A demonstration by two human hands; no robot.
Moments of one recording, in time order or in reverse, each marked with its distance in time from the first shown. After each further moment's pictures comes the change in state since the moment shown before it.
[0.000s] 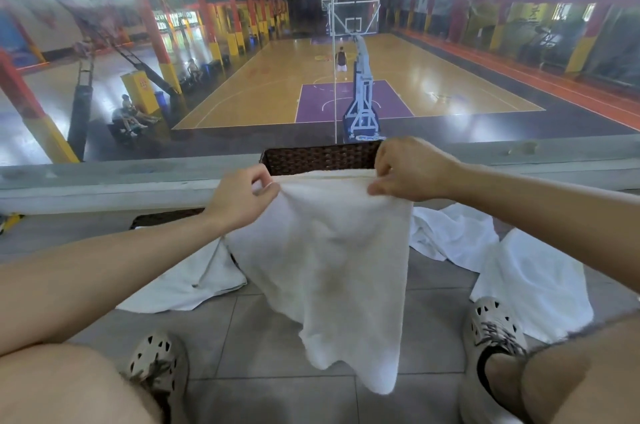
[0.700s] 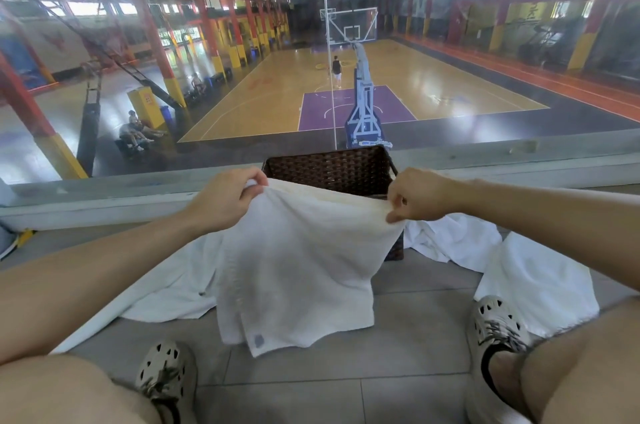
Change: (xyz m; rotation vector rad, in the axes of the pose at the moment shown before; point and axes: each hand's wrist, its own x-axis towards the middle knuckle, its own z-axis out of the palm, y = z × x) left_hand -0.002 0.001 -0.039 0.142 -0.112 0.172; right_hand -0.012 0.038 0.039 -0.099 -0.233 -0.102
